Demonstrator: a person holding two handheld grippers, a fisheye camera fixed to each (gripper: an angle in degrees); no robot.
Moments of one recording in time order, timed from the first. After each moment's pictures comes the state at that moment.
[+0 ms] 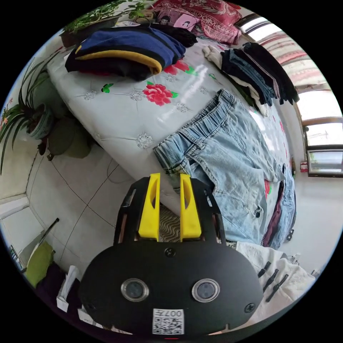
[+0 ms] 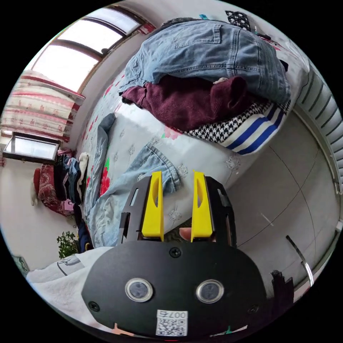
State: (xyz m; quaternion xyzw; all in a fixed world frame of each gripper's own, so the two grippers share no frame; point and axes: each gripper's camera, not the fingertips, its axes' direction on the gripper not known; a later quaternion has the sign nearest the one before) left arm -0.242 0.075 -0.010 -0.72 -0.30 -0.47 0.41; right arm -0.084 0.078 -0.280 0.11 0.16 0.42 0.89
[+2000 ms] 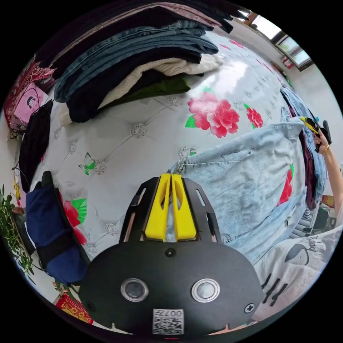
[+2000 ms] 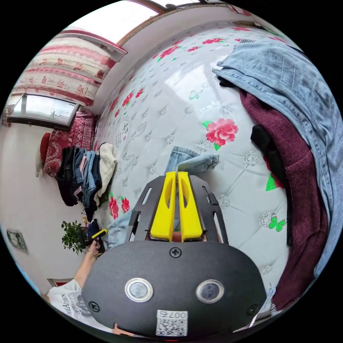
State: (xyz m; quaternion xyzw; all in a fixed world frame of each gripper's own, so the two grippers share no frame) left arm -0.226 0.270 0.307 -0.84 -0.03 -0.22 0.50; right arm -0.058 -0.536 -0.114 0.01 0.07 0.22 0.97
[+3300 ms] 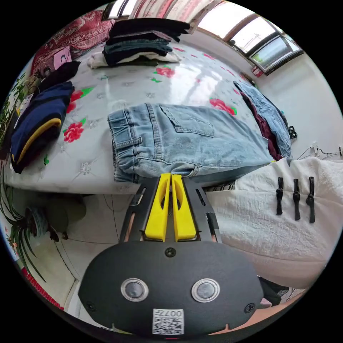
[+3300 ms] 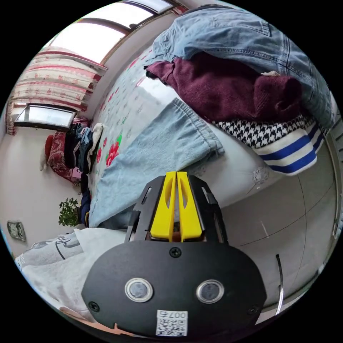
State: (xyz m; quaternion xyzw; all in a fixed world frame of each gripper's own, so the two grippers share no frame) left arm -0.120 0.040 0.008 -0.81 0.00 -0.31 0.49; right arm -0.014 0.000 -0.383 0.03 0.11 0.33 0.94
